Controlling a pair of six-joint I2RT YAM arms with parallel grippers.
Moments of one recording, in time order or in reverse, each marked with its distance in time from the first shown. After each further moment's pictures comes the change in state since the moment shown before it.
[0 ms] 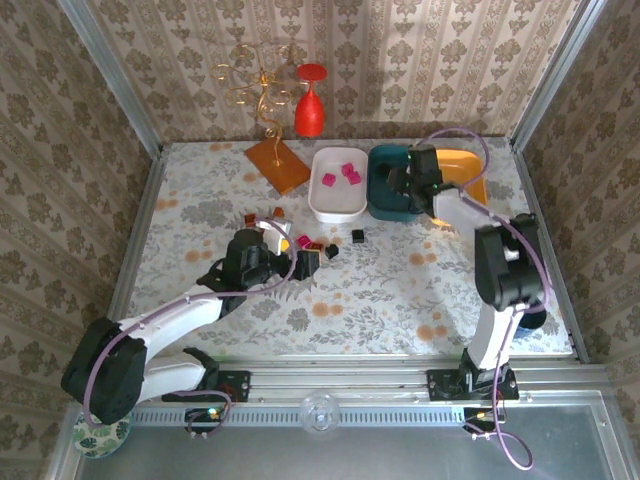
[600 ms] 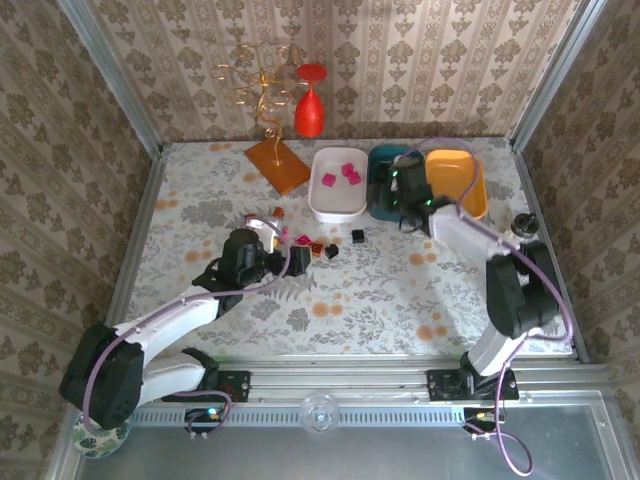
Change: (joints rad) left arm 0.054 -0.031 -0.002 -0.071 -0.119 -0.008; right arm 0.206 -0.374 -0.328 -0.059 0.016 -0.070
